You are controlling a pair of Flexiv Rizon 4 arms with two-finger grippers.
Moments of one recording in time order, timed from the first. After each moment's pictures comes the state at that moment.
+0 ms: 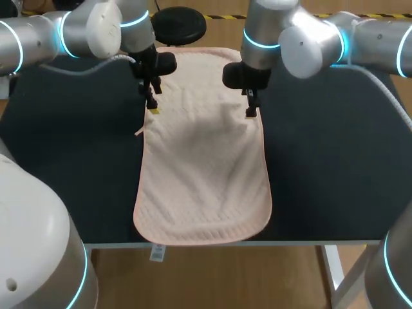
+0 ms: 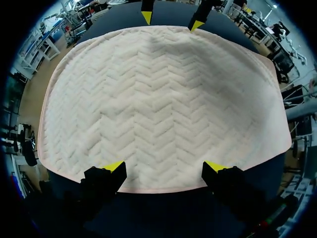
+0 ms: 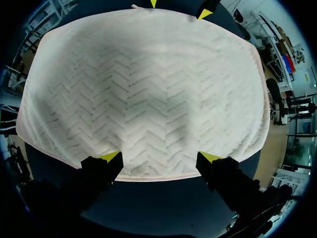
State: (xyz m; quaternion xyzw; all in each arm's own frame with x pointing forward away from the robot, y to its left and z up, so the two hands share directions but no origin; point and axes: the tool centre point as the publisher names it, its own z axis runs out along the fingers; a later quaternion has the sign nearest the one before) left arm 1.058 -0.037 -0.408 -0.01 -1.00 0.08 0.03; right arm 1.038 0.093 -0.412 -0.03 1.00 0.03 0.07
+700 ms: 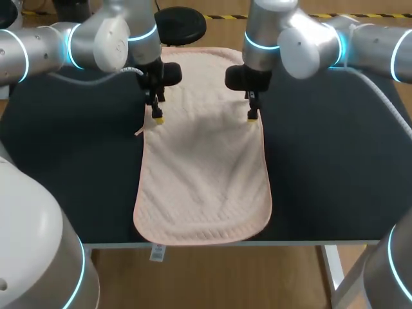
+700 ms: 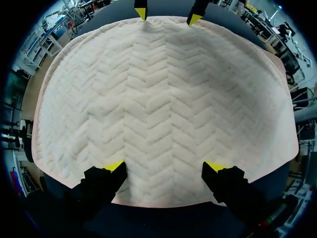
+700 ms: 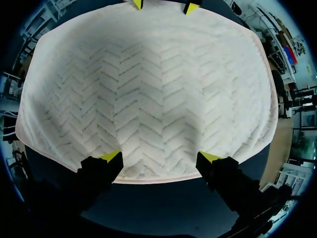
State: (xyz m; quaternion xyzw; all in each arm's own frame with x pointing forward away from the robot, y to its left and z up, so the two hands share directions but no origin) left arm 1.049 -0.046 -0.432 0.00 -1.00 0.07 0.02; right arm 1.045 0.084 -0.431 0.00 1.00 0.03 0.04
